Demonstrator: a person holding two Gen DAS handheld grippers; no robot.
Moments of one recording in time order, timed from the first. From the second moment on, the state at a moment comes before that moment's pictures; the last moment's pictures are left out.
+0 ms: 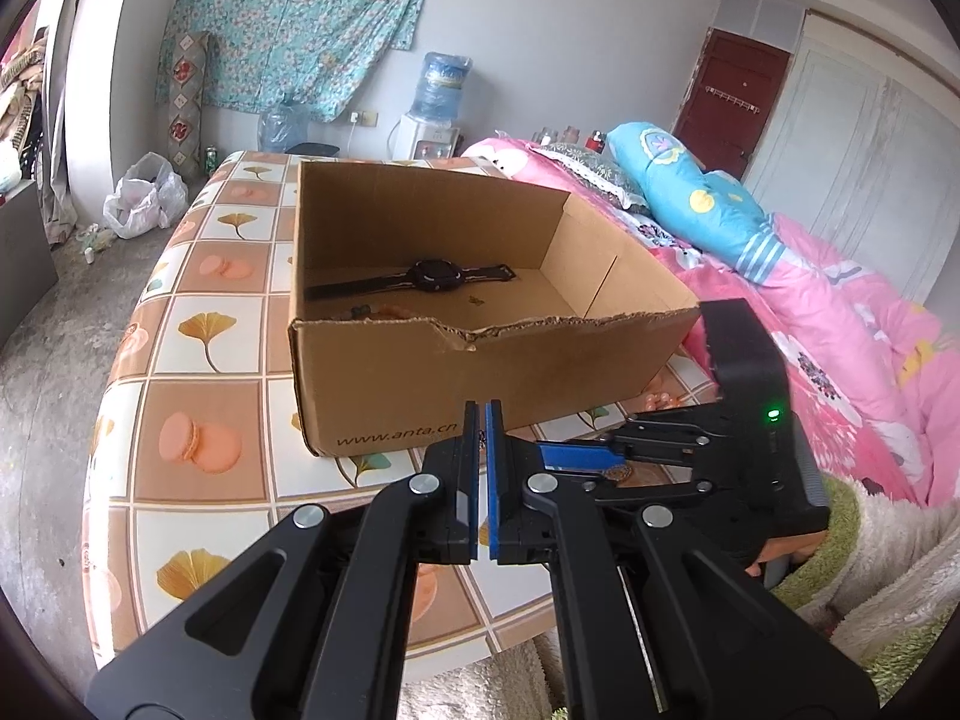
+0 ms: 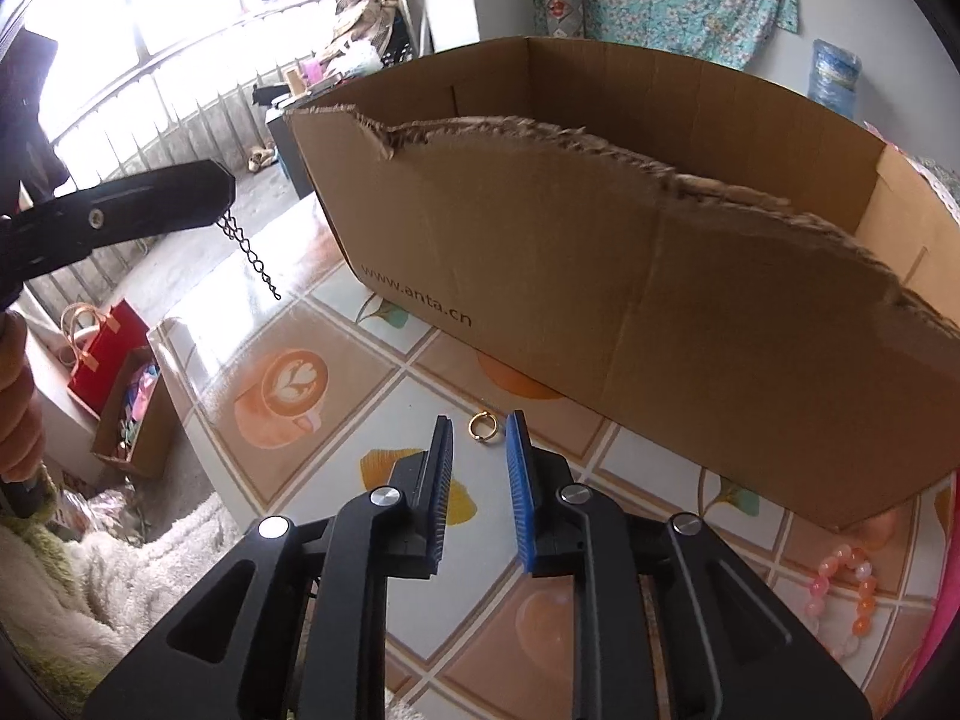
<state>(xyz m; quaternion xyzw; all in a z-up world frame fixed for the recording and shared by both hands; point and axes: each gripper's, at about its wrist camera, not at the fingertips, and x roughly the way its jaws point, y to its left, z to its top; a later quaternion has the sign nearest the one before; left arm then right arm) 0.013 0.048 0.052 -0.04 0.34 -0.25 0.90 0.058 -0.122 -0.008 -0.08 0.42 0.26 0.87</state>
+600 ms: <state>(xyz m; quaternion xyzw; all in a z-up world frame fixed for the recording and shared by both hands) 0.020 0.047 0.046 -0.04 0.35 -0.24 0.90 0.067 -0.112 -0.020 -0.07 0.43 0.24 0.87</state>
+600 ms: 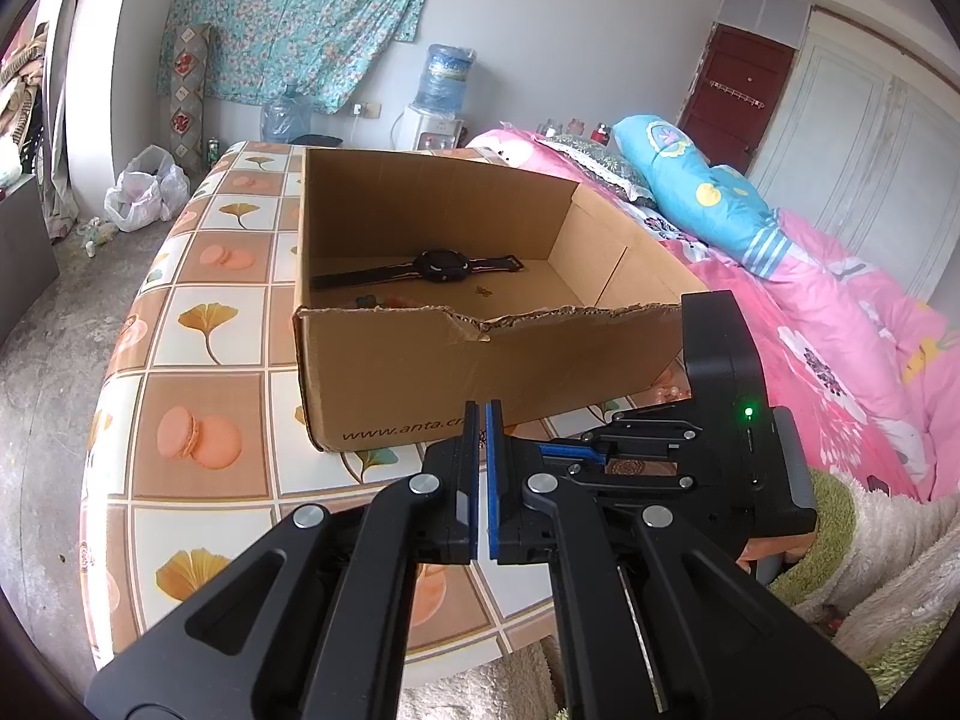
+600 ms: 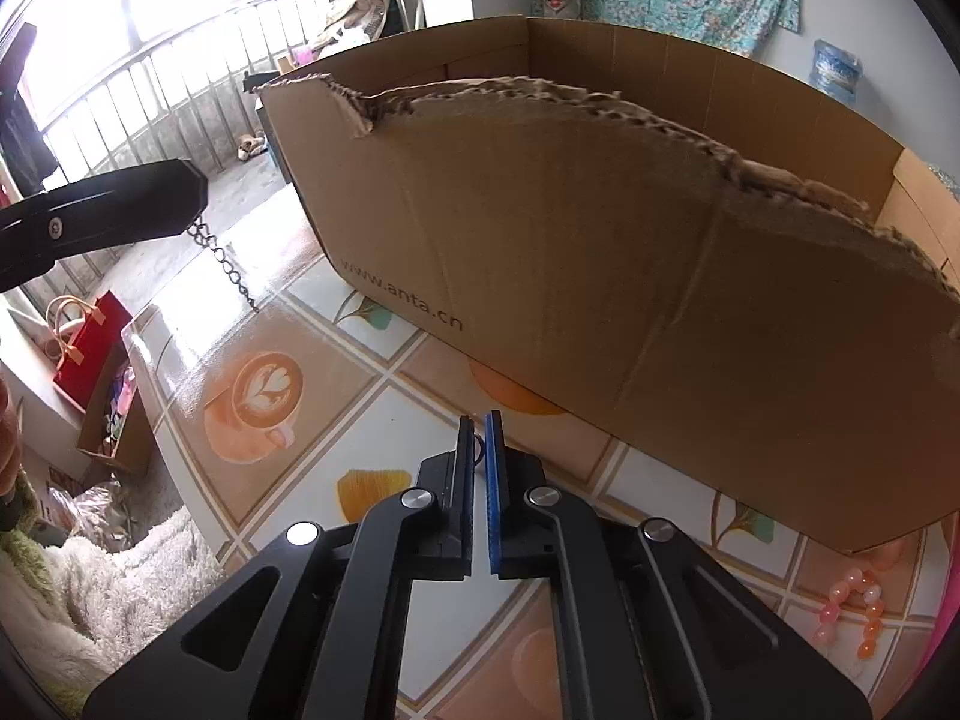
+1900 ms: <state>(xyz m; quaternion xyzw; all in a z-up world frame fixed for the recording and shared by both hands) 0.021 0.058 0.014 -0.05 0.38 -0.23 0.90 0.054 -0.092 -0.021 -0.08 0.42 0.25 0.87</state>
